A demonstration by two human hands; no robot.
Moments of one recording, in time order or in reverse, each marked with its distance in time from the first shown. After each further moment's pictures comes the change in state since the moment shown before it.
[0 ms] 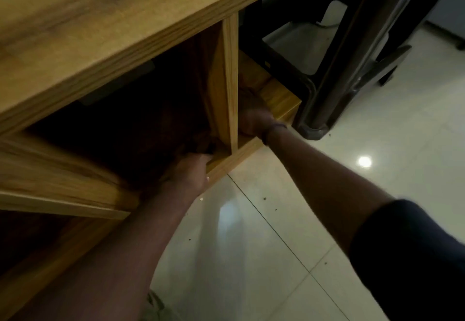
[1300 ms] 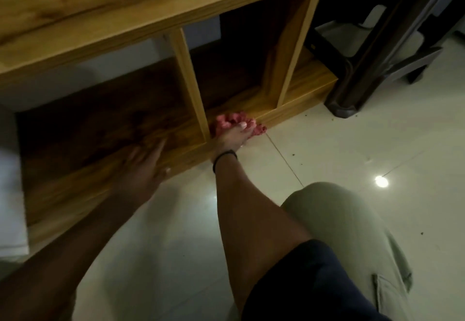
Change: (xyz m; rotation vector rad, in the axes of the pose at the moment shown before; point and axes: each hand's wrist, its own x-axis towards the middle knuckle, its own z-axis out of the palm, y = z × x) left_hand -0.199 -0.210 0.072 -0.164 0.177 -0.080; right_hand -0.121 -0.176 0.167 1.243 0.715 0.846
